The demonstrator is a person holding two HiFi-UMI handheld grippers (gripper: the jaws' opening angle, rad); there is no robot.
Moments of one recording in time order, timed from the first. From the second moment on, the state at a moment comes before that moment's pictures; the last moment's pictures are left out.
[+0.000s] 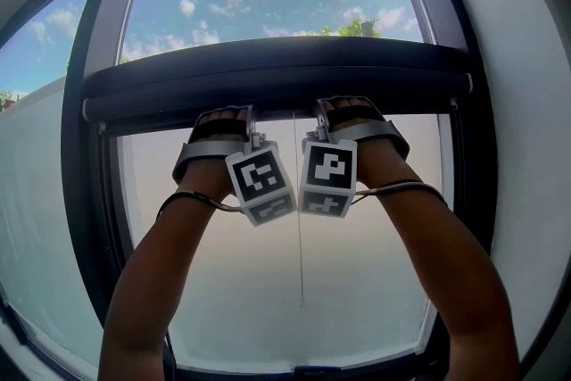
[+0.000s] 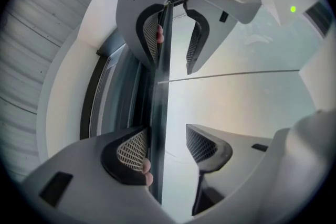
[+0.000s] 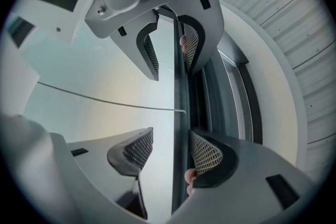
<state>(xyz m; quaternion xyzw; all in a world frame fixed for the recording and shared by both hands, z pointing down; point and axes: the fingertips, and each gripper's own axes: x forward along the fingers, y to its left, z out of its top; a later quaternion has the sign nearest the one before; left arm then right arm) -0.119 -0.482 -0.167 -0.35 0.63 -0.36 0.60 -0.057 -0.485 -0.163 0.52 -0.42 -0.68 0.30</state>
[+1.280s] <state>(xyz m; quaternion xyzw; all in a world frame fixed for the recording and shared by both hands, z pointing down) -0.116 -0.465 -0.098 -0.49 0.55 -0.43 0.52 -0.053 -0.473 -0.096 0.46 -0.48 -0.63 0.40</state>
